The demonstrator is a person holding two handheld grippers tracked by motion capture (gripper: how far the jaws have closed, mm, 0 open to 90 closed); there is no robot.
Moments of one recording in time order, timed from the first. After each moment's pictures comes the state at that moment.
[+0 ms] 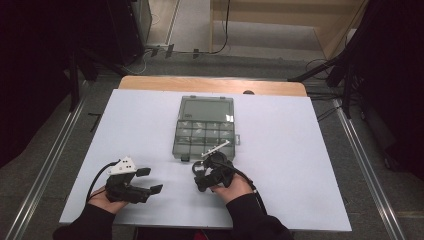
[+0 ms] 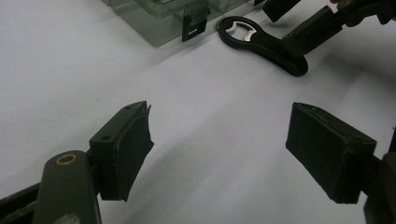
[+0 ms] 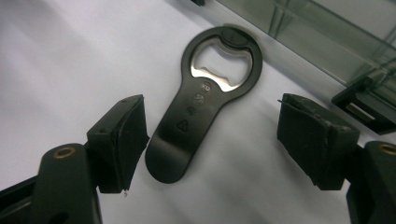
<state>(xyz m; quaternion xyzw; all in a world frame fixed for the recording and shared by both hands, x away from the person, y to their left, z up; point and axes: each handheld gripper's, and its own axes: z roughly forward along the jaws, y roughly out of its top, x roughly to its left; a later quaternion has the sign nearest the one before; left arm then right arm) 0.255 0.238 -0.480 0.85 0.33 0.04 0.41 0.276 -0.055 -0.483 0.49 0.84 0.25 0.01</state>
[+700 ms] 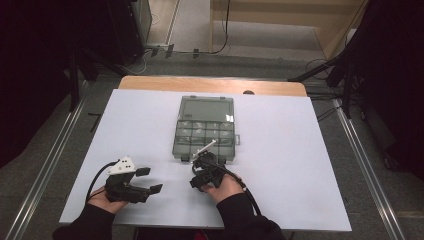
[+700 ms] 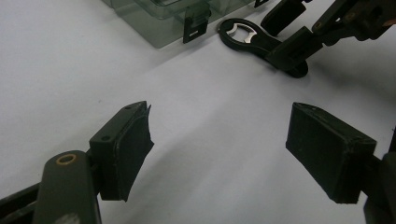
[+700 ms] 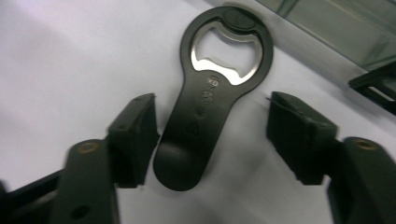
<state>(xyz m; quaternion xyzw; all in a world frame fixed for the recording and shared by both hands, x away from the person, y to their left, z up) 0.255 0.238 -0.479 0.85 0.33 0.05 0.42 0.277 -0.026 -0.481 0.52 0.84 0.16 0.04</state>
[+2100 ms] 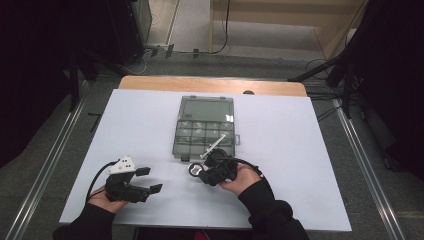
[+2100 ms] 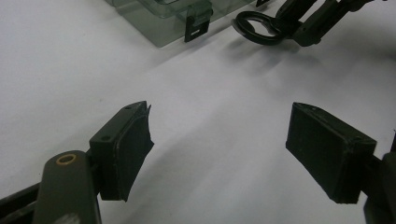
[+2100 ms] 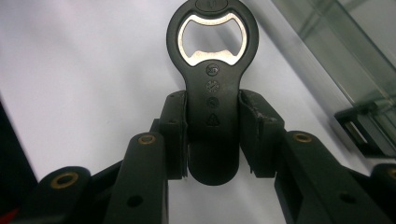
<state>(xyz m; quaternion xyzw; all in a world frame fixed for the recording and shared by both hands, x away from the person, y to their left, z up) 0.257 0.238 -0.480 0.85 0.33 0.04 0.42 0.289 -0.067 -0.471 0.34 0.91 0.23 -0.03</state>
